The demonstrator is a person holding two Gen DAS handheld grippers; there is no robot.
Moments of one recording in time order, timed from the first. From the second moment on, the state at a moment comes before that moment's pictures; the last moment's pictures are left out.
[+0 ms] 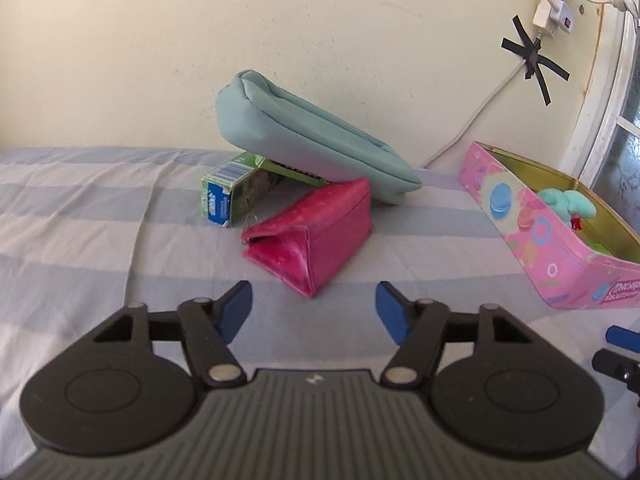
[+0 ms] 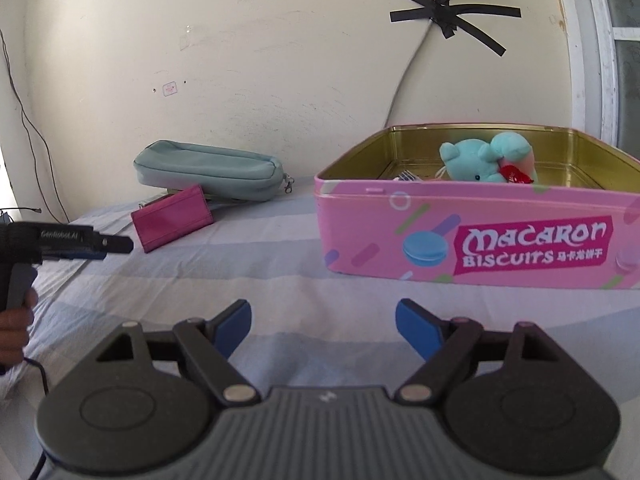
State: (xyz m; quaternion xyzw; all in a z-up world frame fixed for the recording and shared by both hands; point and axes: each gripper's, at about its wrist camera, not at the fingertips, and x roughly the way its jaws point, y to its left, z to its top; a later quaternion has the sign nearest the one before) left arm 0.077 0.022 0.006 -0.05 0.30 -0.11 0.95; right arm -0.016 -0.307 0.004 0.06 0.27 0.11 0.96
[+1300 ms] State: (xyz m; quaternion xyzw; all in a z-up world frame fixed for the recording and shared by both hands) left arm -0.062 0.088 0.008 -0.07 0.27 -0.20 0.94; right arm 0.037 -0.172 0.032 0.03 0.23 0.38 0.89
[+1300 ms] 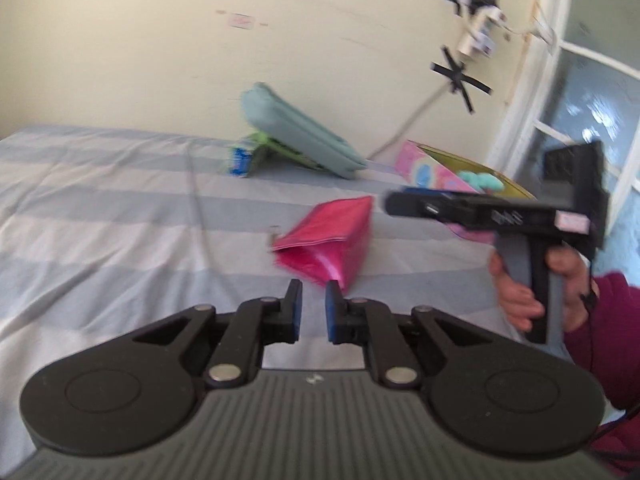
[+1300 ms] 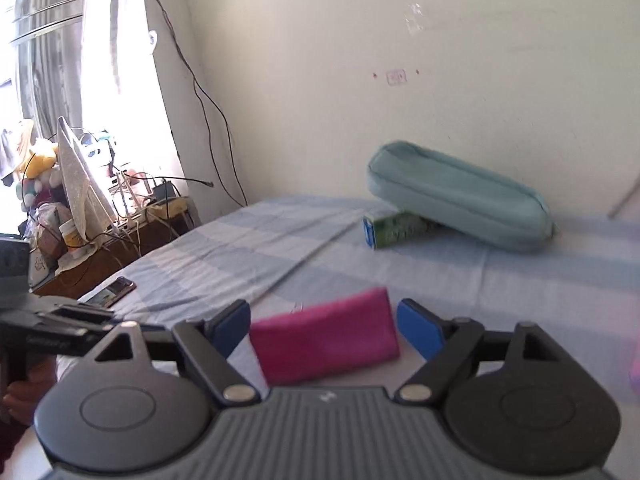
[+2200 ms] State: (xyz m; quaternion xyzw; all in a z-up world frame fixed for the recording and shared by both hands) left arm -0.033 0.070 -0.001 0.04 0.24 -0.19 0.95; right arm 0.007 -0.179 0.013 0.03 0.27 0.39 0.88
